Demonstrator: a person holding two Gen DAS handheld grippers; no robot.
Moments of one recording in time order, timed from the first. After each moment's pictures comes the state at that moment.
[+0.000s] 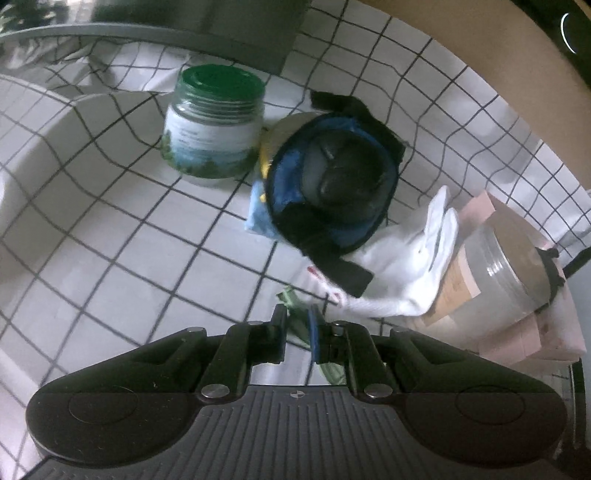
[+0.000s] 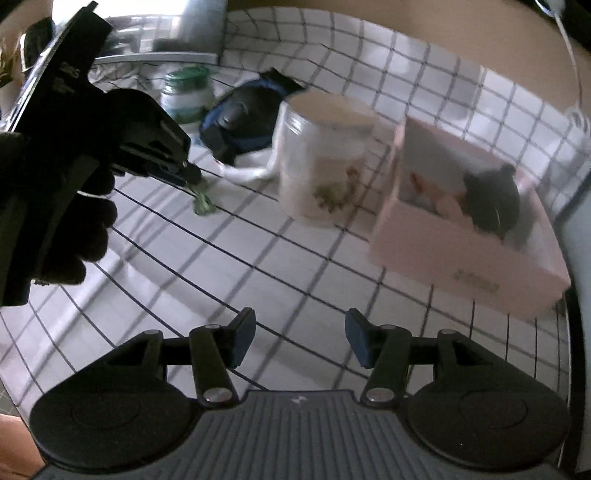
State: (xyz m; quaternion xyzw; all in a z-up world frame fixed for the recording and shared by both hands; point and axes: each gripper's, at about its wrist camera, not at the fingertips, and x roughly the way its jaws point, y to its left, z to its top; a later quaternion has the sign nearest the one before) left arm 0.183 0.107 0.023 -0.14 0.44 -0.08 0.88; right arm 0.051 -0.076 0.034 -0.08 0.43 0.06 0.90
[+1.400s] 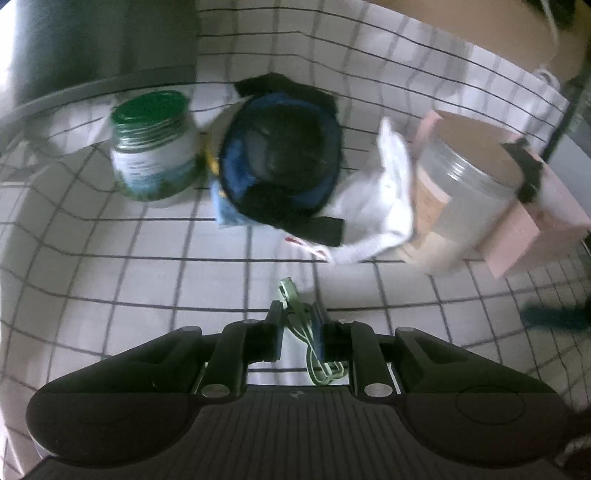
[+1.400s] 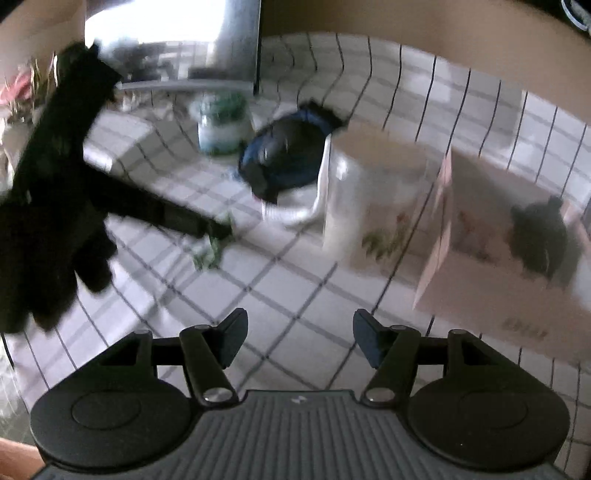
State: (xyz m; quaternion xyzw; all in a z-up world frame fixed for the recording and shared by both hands) left arm 0.166 0.097 0.027 0.04 0.44 -0.19 0.88; right arm 0.071 -0.064 0.048 -0.06 0.38 0.14 0.91
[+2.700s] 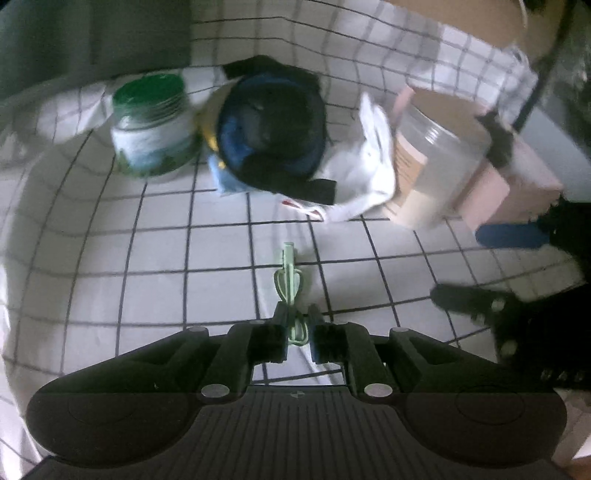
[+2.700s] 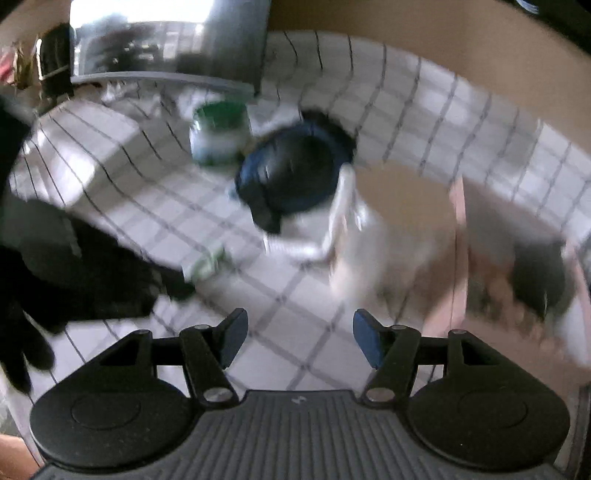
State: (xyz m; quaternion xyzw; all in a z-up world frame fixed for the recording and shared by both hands) left arm 0.147 0.115 0.032 0.06 0.46 -0.22 0.86; right arm 0.101 -0.030 0.060 -0.09 0.42 0.10 0.90
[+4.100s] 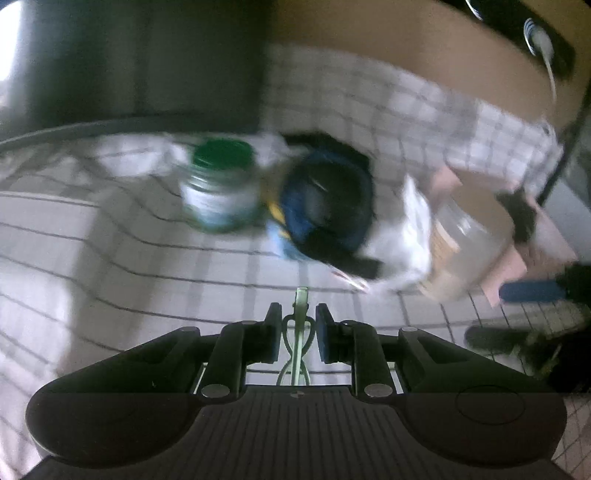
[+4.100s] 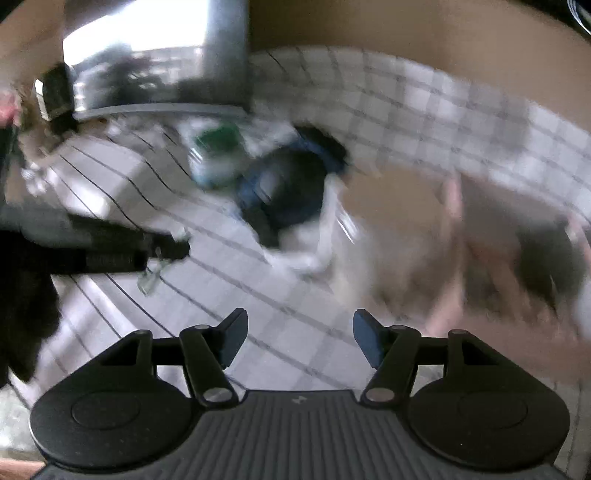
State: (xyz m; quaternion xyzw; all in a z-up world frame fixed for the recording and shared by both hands) left arm 0.149 0.158 0.070 0.00 0.39 -0.16 0.91; right arm 0.110 -0.041 0.091 -0.02 0.40 0.15 0.90
